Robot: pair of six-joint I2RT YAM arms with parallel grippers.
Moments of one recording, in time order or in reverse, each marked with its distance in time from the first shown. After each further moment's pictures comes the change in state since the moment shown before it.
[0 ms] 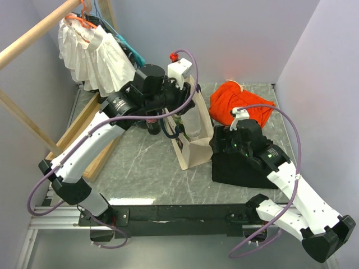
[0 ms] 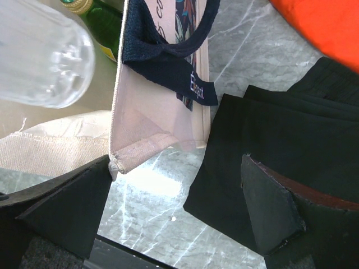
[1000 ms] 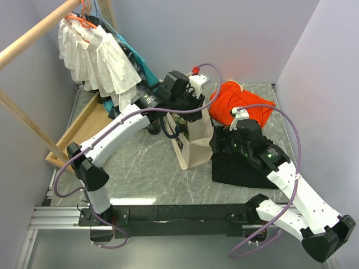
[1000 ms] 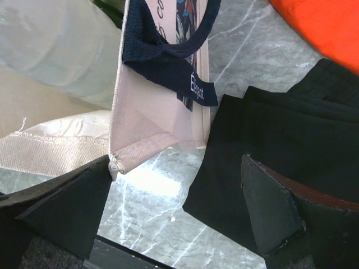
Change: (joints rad) left arm 0.000 0.207 0.004 -0.048 0.043 0.016; right arm 0.000 0.001 0.000 0.002 -0.001 -0.007
